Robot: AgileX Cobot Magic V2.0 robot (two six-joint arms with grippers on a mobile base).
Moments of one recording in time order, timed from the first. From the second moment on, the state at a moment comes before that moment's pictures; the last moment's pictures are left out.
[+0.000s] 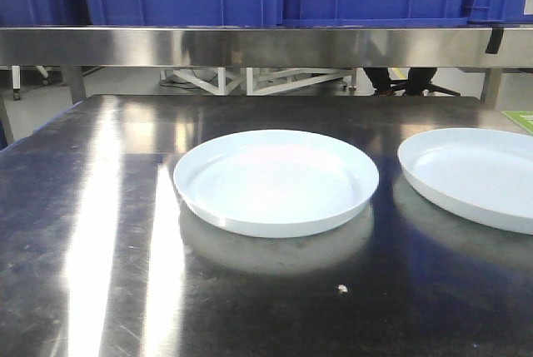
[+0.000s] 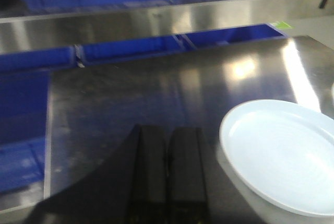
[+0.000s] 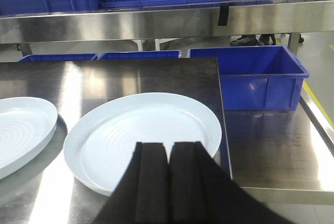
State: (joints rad) left arm -0.42 0.76 -0.39 -0.19 -0.07 0.20; right arm 0.02 -0.01 0.03 0.05 0.13 0.07
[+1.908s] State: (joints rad) left arm -0.19 0.46 -0.34 -0.23 0.07 0.22; right arm 0.02 0.55 -0.46 0.10 0.62 0.07
